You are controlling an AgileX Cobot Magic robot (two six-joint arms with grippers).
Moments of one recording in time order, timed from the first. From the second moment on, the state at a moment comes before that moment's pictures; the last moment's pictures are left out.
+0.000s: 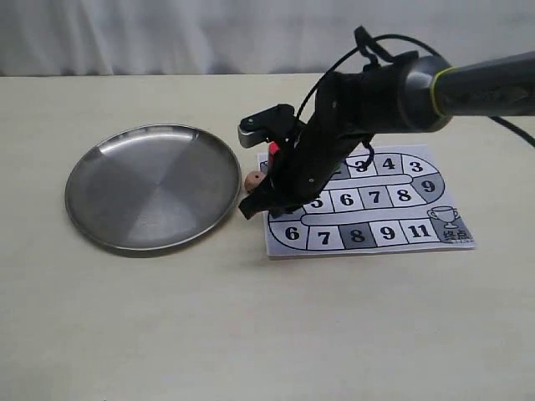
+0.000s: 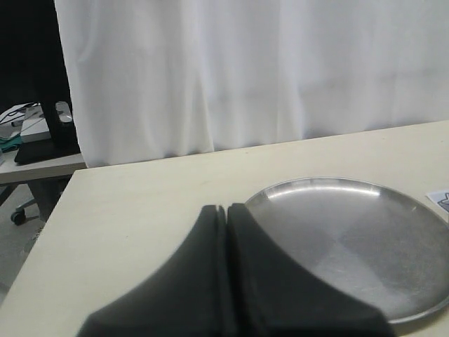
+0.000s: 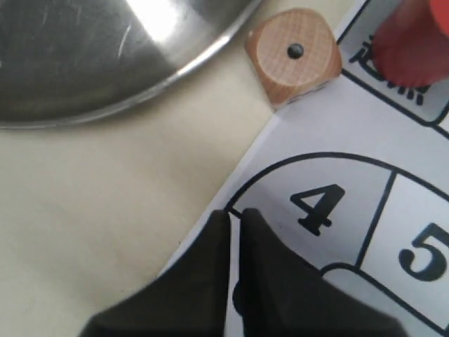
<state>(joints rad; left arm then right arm) 0.07 0.00 0.00 0.14 0.18 -0.10 0.49 2.08 -1.37 0.26 0.63 -0.30</state>
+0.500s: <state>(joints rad) 0.07 0.00 0.00 0.14 0.18 -0.10 0.49 2.11 -1.37 0.26 0.59 -0.30</state>
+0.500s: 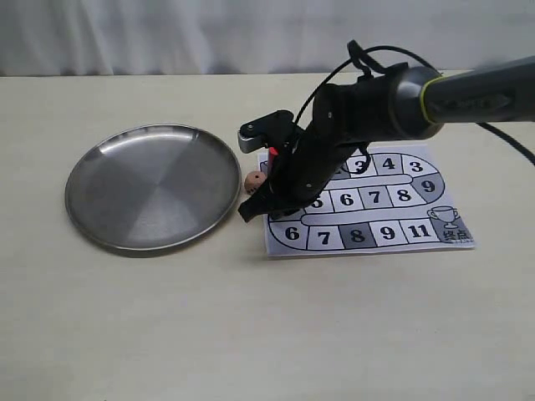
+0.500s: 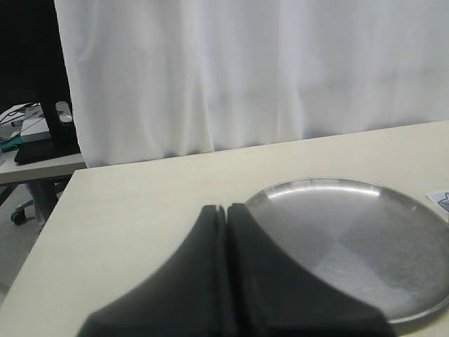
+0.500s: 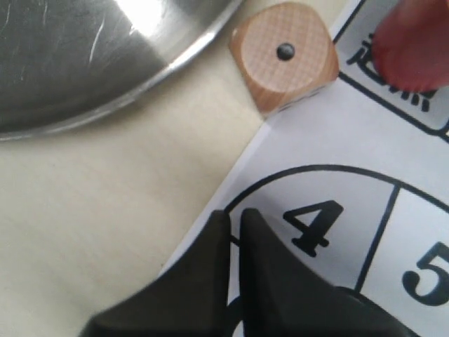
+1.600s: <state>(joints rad) 0.07 0.00 0.00 0.14 0.18 -0.10 0.47 2.13 -1.64 -0.02 0.66 -0.01</state>
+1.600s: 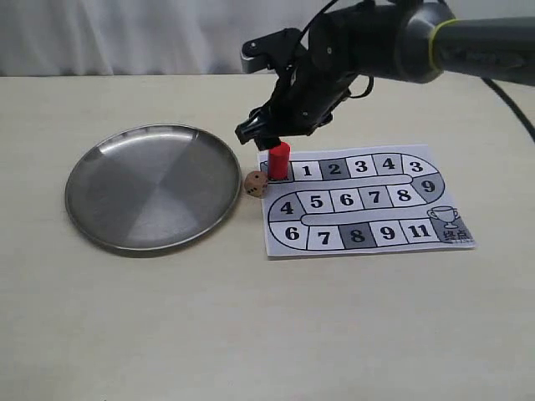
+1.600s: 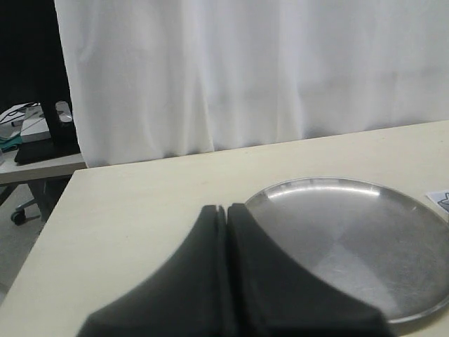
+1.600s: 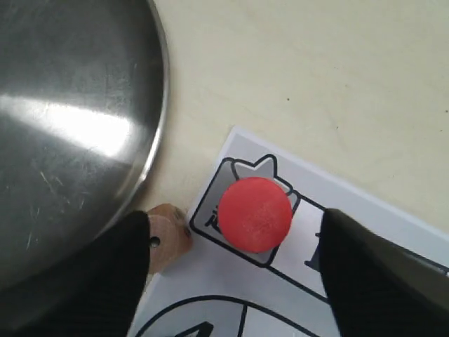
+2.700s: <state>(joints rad) 0.07 0.00 0.00 0.14 0.18 -0.10 0.42 2.25 -1.64 0.03 0.48 0.02</state>
